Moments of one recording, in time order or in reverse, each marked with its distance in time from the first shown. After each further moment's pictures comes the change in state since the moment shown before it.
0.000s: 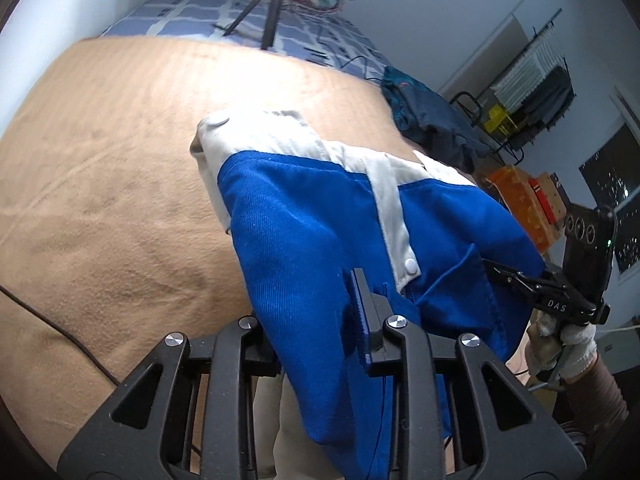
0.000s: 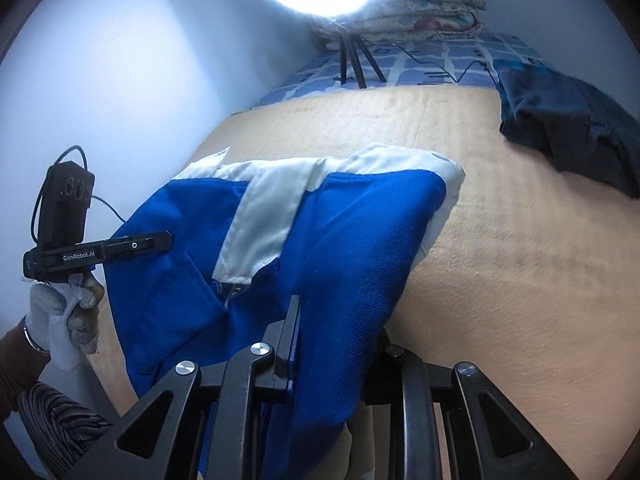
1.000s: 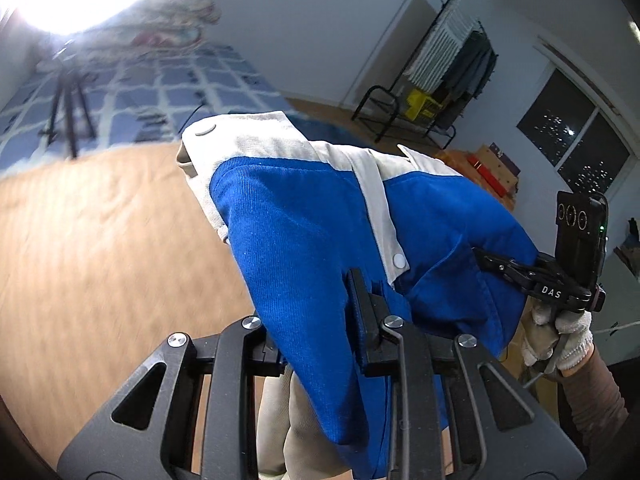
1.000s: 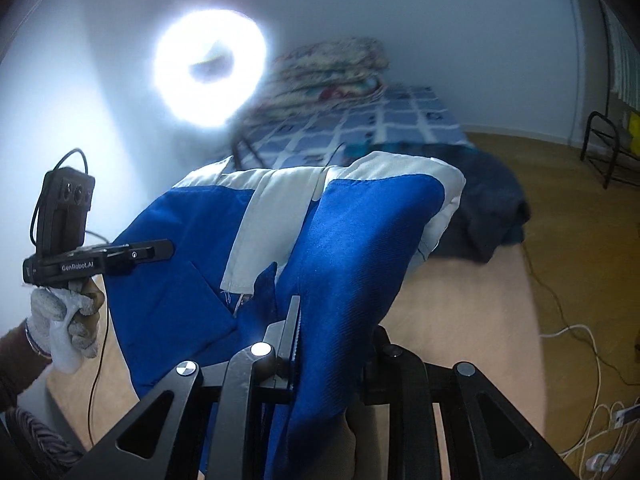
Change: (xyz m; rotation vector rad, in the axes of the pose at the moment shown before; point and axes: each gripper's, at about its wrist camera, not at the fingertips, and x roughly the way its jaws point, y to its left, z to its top) left arm 0.120 -0.187 0.140 0.267 -0.063 -0.211; right arm -0.126 -0.163 0.056 0.083 -0.222 -0.202
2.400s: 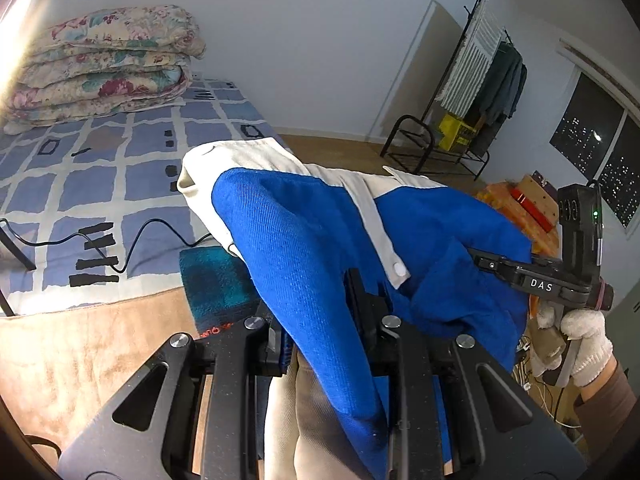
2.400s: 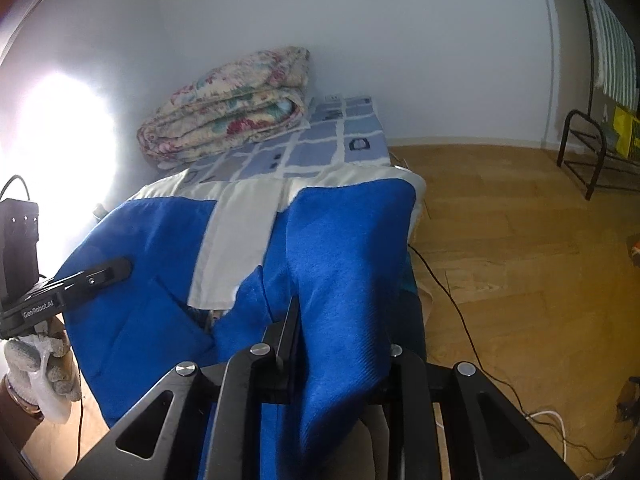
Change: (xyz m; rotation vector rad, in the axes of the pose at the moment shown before) left arm 0.203 0.012 0.179 0.030 -0.094 0.128; right arm 0.148 -0.203 0.180 0.081 -0.008 -0.107
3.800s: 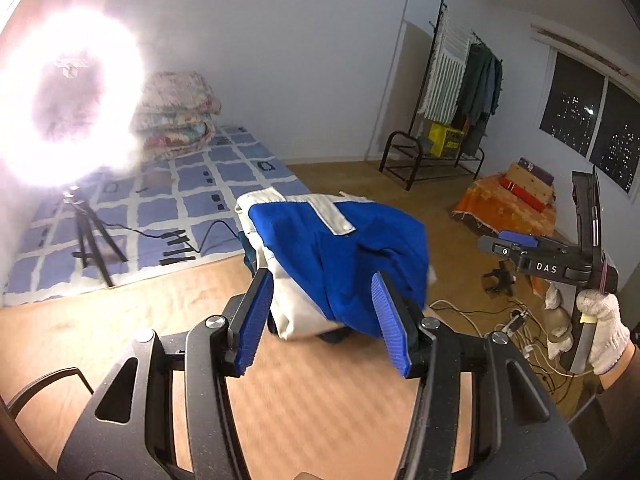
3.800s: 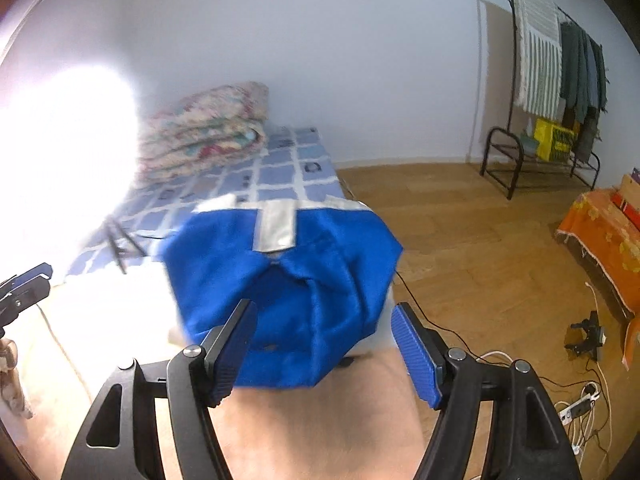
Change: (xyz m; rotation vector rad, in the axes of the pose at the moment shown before) left arm -0.257 -0.063 -0.074 0.137 -0.107 0.070; right arm -0.178 0.108 -0.083 0.040 -0.127 -0.240
